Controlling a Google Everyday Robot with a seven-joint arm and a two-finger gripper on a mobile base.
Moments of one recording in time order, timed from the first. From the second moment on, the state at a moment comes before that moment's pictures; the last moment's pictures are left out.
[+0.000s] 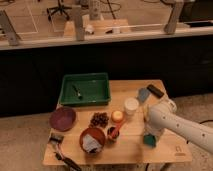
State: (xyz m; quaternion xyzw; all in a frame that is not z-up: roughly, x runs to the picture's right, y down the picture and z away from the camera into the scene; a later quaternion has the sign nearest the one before) arm 0.258 0.272 0.806 -0.30 -0.17 -0.49 0.80
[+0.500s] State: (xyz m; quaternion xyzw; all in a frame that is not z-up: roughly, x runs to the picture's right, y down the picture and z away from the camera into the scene) arm 0.277 0.236 0.779 -0.28 -0.19 -0.45 0.83
